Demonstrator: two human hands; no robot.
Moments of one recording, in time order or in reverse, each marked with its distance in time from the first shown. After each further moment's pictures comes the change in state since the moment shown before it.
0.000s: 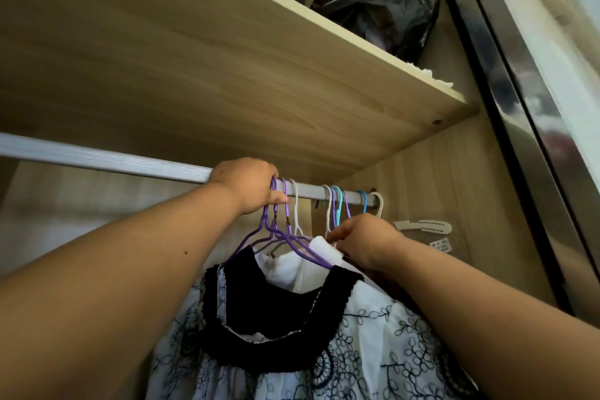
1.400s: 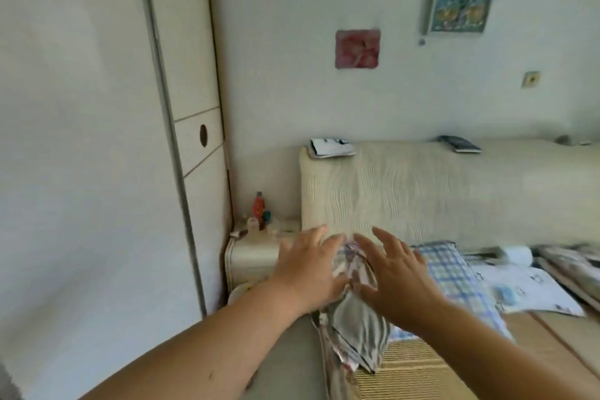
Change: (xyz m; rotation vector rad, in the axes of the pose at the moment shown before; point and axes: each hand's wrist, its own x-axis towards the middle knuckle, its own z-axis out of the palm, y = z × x) left_hand -0.471 0.686 -0.180 -1.147 -0.561 1.018; right_hand -0.716 0.301 -0.230 -0.750 -0.106 1.018
